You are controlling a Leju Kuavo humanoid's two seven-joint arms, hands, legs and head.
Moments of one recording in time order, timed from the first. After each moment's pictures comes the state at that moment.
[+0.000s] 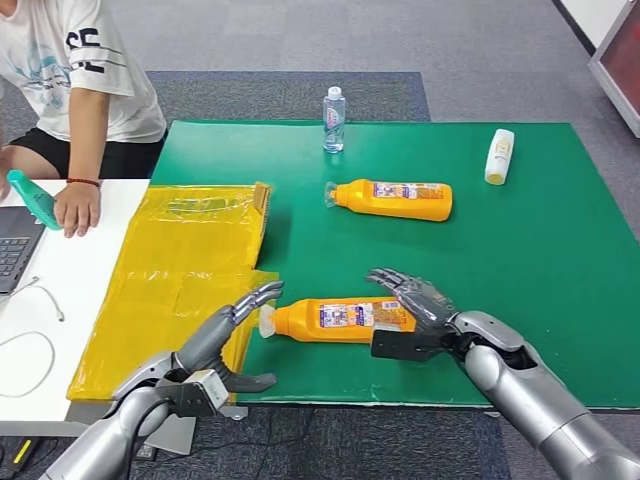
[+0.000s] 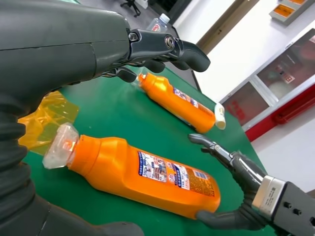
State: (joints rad) left arm -0.14 0.21 -0.49 -1.45 -0.39 -0.17 -0.61; right arm -0.50 -0.29 0.78 -1.13 0.66 0.12 -0.30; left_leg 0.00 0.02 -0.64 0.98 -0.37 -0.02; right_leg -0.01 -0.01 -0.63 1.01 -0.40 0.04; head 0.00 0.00
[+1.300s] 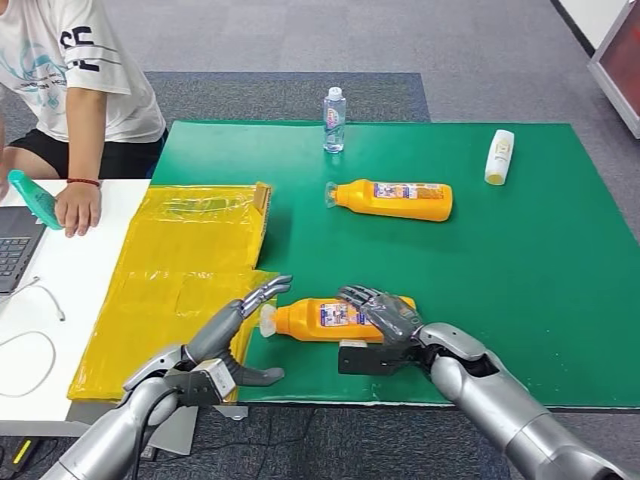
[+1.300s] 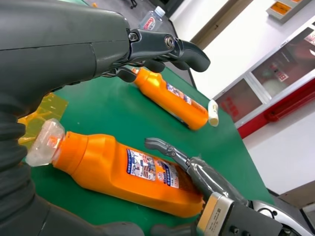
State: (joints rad) left arm -0.18 0.17 -0.50 -1.39 -0.36 -0.20 -0.63; right arm -0.52 -0.18 0.88 -1.02 0.67 0.09 -0.28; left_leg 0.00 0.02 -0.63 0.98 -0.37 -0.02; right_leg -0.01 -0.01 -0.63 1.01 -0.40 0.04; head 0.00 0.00
